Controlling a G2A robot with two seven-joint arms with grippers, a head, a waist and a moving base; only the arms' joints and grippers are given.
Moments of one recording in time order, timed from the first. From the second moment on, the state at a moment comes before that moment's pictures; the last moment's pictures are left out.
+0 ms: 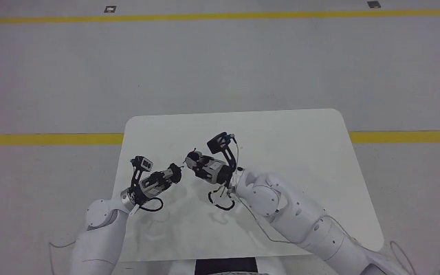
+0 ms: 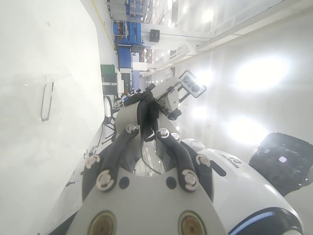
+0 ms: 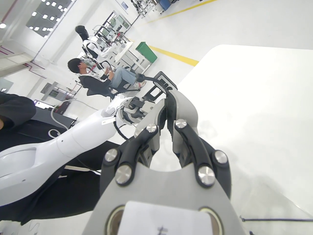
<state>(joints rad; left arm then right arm) 1.60 -1.30 -1.62 -1.36 -0.55 -0.34 -1.23 -1.17 -1.22 0.68 -1.66 -0.51 -0.12 0.28</state>
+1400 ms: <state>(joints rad) 1.60 -1.30 -1.62 -1.36 -0.55 -0.34 -1.23 -1.21 -1.26 0.71 -1.67 -0.57 -0.07 0.34</state>
